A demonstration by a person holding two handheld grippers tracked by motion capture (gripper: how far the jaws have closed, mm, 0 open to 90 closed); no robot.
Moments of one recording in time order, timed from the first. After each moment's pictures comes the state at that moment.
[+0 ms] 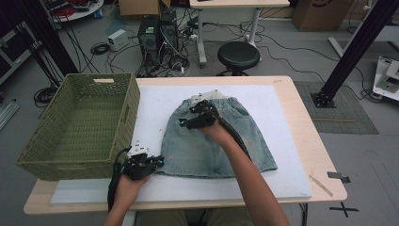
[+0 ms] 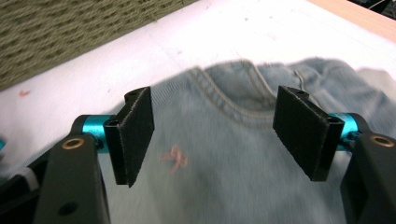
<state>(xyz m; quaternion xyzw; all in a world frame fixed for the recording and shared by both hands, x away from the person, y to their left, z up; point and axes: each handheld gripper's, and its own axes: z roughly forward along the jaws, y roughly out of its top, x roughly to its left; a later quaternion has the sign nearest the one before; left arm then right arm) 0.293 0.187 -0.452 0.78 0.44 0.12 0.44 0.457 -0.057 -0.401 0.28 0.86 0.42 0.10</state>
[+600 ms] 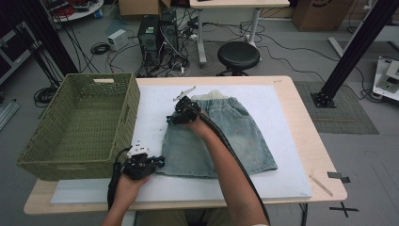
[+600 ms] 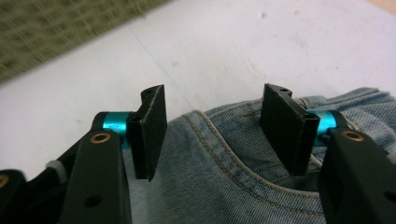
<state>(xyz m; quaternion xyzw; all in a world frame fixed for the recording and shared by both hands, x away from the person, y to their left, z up) 0.294 0.187 -0.452 0.78 0.43 0.11 0.44 0.487 -0.003 -0.422 0.28 0.88 0.38 0.10</state>
